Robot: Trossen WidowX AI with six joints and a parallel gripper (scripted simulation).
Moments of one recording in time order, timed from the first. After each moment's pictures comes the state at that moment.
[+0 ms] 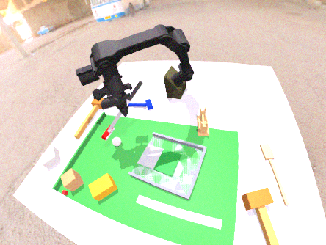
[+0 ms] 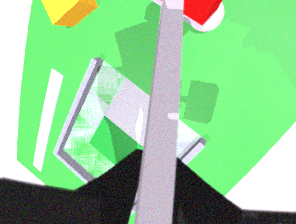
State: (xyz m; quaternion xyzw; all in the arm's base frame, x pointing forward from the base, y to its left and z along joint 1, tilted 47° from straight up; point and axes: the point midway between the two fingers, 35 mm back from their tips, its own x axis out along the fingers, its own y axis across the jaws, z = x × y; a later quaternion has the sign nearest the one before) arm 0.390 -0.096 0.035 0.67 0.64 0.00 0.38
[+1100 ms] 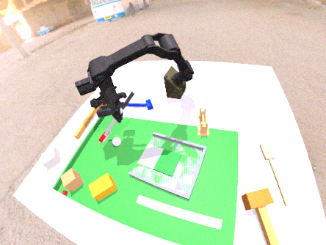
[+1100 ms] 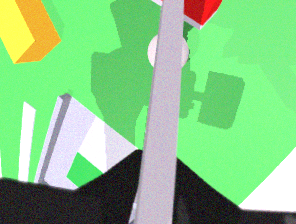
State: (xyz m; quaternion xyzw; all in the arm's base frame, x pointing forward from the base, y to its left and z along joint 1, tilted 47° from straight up) arm 0.389 -0.095 -0.040 0.67 0.64 -0.02 0.38
